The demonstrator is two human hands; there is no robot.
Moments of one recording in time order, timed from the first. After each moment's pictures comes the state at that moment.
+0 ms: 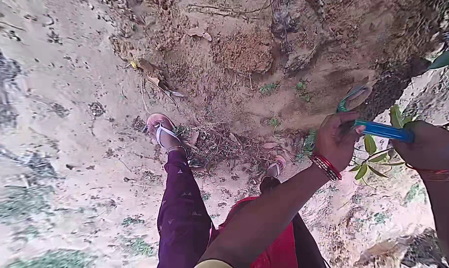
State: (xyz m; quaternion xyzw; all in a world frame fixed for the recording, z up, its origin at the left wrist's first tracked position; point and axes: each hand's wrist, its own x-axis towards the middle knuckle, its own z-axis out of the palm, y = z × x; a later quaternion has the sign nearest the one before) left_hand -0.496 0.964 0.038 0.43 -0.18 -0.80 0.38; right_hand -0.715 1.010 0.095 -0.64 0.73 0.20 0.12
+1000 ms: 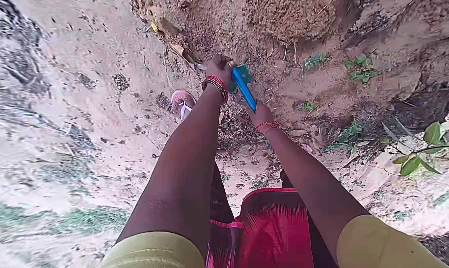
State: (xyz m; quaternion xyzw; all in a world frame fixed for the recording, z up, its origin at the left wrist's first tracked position) left_hand -0.220 0.836 -0.208 0.69 -0.37 -0.62 0.05; right_hand -0.345 0.950 -0.194 -0.35 0.72 0.14 0.58
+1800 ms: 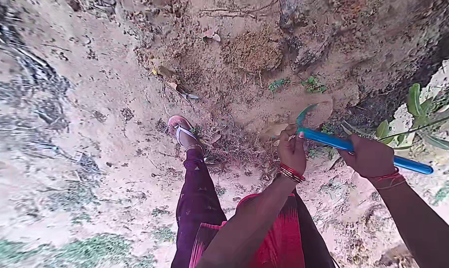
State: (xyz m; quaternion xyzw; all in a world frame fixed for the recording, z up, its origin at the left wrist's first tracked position) left_hand -0.423 0.996 0.000 0.61 -0.19 -0.68 0.35; right_hand -0.602 1.026 0.053 -0.60 0.73 0.20 0.27
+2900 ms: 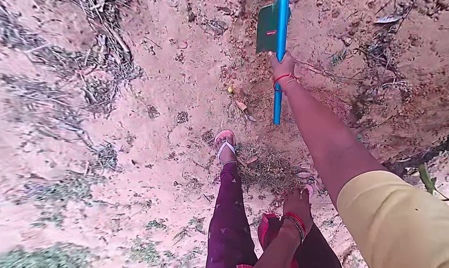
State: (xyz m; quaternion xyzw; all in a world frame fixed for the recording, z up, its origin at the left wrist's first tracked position) left_hand -0.209 0.942 -0.016 0.39 -0.45 -0.76 -0.26; right_hand -0.246 0.647 -0.219 -0.42 0.79 -0.09 0.44
